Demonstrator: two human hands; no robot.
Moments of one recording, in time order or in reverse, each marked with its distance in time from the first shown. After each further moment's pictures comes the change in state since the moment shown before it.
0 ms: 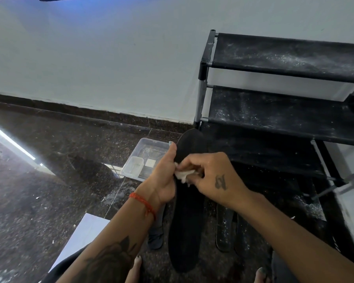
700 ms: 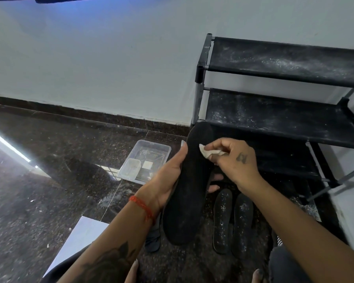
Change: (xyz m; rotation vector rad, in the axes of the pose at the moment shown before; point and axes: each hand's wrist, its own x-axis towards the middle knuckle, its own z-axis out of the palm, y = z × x) left_hand -0.015 -0.003 0.017 0.007 -0.267 -0.084; right_hand 0.007 0.025 -0.027 0.099 0.355 0.465
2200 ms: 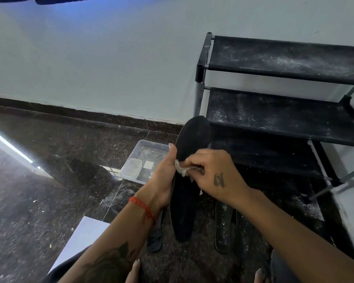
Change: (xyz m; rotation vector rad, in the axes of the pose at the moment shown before) left_hand 0.004 0.002 -0.005 -0.060 0.178 0.123; right_hand -0.016 -0.007 0.020 -0.281 -0.234 -0.554
